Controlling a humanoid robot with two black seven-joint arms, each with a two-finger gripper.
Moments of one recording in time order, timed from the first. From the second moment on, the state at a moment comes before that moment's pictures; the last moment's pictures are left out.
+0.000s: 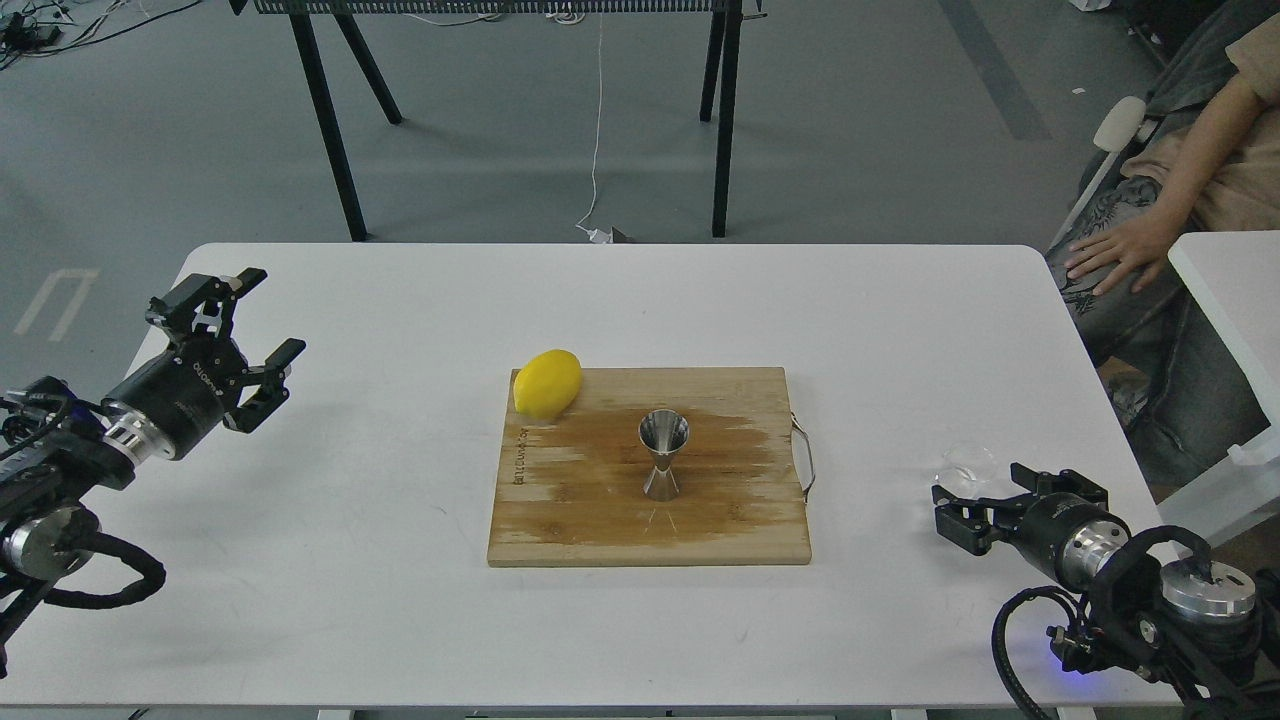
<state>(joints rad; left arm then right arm) -0.46 0.62 -0.66 -0.77 0.37 -0.49 -0.49 0.05 -0.38 1.24 1.18 0.54 -0.25 -0.18</state>
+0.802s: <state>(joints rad) -0.45 0.62 -0.65 -0.76 0.37 -0.49 -0.49 0.08 -0.34 1.24 1.15 0.49 -0.24 -0.18</state>
